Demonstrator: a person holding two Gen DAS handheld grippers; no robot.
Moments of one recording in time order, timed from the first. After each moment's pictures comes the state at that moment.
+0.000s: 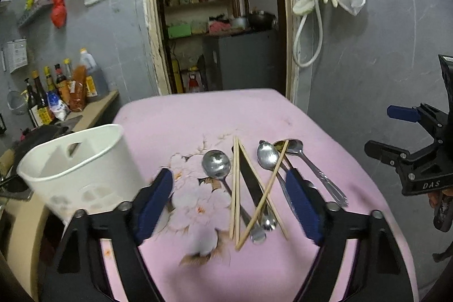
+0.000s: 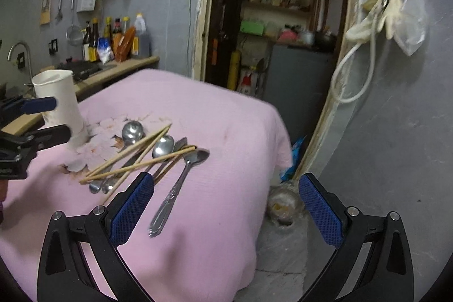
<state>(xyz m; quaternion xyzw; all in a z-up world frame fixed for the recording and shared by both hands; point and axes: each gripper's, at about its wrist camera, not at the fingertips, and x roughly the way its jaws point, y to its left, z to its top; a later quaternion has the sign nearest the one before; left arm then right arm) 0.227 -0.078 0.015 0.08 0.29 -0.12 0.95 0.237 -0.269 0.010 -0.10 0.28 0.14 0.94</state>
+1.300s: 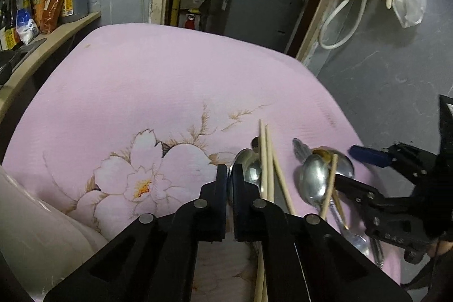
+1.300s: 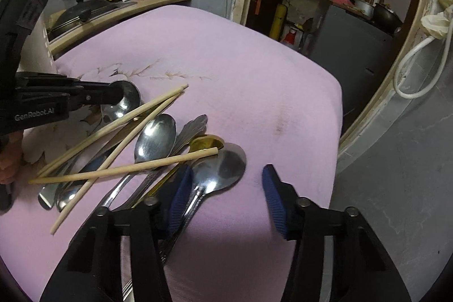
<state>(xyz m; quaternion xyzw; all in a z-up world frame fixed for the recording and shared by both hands) 0.355 -0.033 -0.044 -0.06 0.41 -0.14 0.90 0.347 -0.216 -0.044 -0.18 0.40 0.22 0.87</state>
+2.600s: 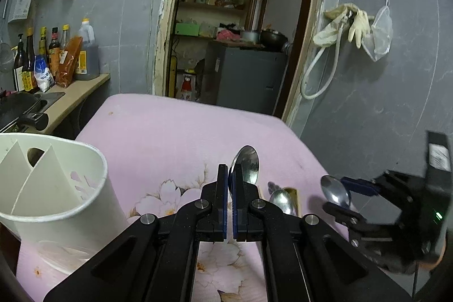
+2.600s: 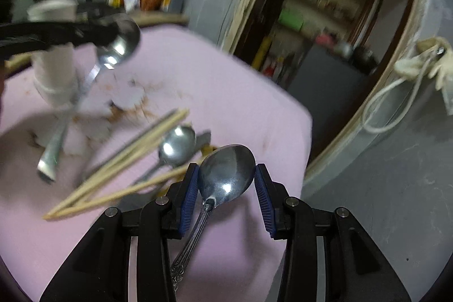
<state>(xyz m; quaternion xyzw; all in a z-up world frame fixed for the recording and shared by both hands) 0.284 -0.024 0.013 -0.05 0.25 -0.14 0.96 0.287 -0.211 -0.022 -0.24 0.28 0.17 0.91</state>
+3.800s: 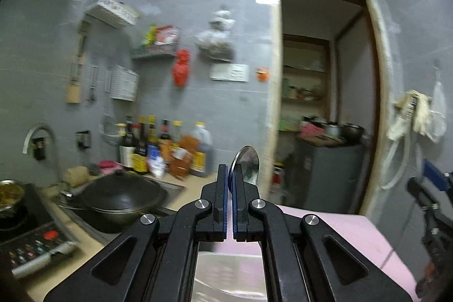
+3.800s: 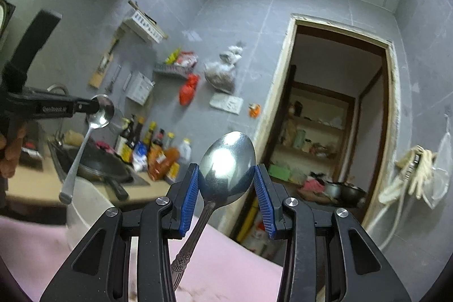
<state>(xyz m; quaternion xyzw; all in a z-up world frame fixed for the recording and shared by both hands) 0.189 0.139 0.139 -0.04 0.03 0.10 0.99 0.209 -0.092 0.108 -0.16 -0.10 0.23 0.95</state>
